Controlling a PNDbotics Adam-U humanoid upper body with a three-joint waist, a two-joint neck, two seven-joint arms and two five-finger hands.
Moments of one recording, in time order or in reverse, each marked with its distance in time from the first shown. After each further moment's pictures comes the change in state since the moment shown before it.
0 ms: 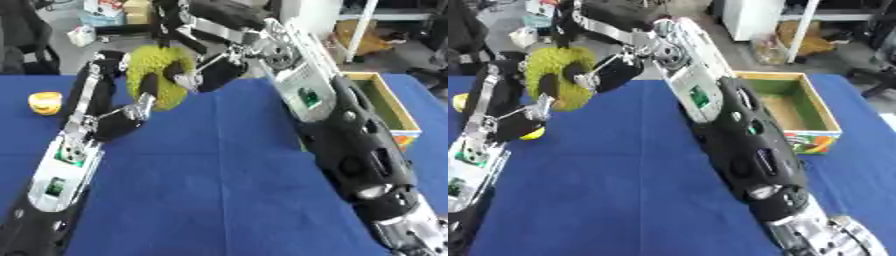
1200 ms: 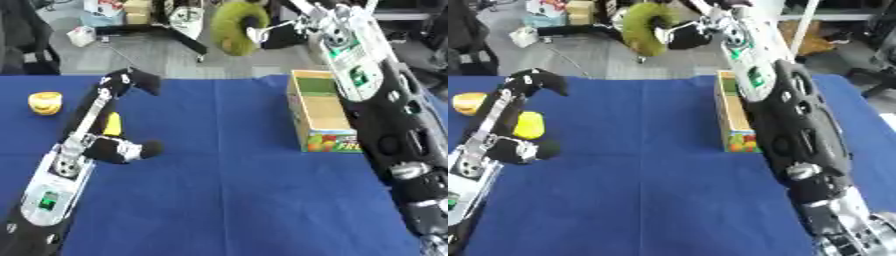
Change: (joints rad) left arm 0.083 0.036 0.006 -0.024 -0.075 0.002 -0.085; right arm -0.011 -0.171 -0.270 0.221 0.143 0.163 -0.212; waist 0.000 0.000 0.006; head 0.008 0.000
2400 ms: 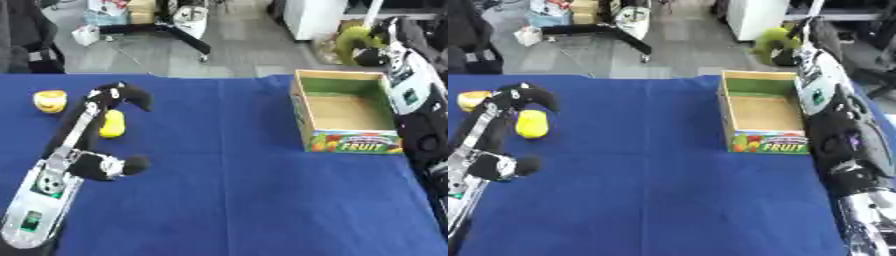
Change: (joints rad) left arm 0.084 0.009 0.001 -0.094 0.052 0.037 -0.038; right arm 0.058 -0.098 -0.202 0.460 0.065 0.356 -0.334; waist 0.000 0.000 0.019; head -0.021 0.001
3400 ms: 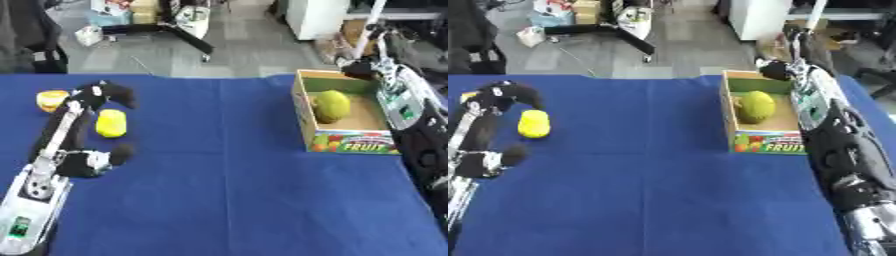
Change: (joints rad) left arm 0.032 0.010 0.068 -0.034 0.004 0.050 0.053; right arm 0.089 -0.011 0.111 -0.237 -0.089 -0.149 -0.093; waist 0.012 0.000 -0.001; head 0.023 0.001
